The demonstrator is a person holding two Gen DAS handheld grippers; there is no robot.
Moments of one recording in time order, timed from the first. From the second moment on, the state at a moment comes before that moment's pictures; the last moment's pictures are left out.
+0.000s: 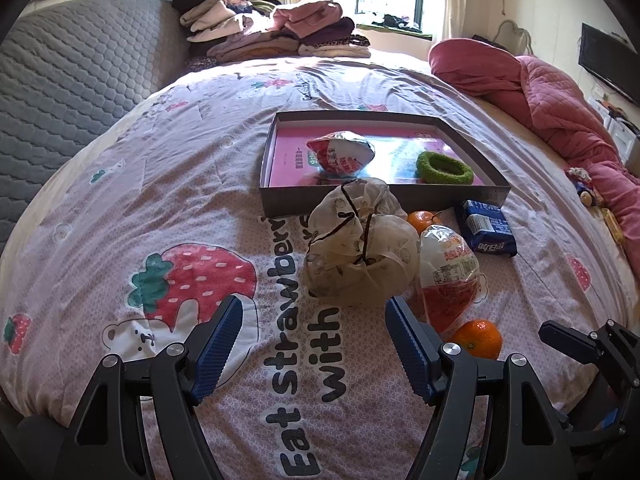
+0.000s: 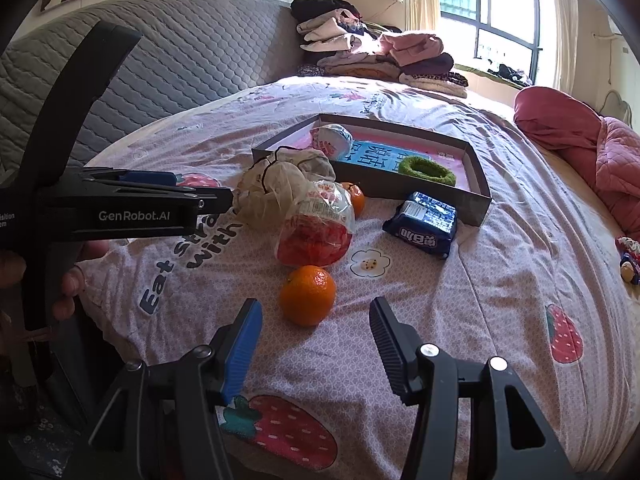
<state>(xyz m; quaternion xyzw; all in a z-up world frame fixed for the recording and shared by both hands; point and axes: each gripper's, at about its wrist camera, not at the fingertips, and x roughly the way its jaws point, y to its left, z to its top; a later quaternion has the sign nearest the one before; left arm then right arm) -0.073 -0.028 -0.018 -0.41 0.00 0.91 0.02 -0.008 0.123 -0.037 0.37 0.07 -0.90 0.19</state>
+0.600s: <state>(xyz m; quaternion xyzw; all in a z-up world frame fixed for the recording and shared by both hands) -0.105 -0.042 -0.033 -0.41 -0.02 0.91 0.02 -0.020 0.117 -0.045 0.38 0.07 -0.90 0.19</state>
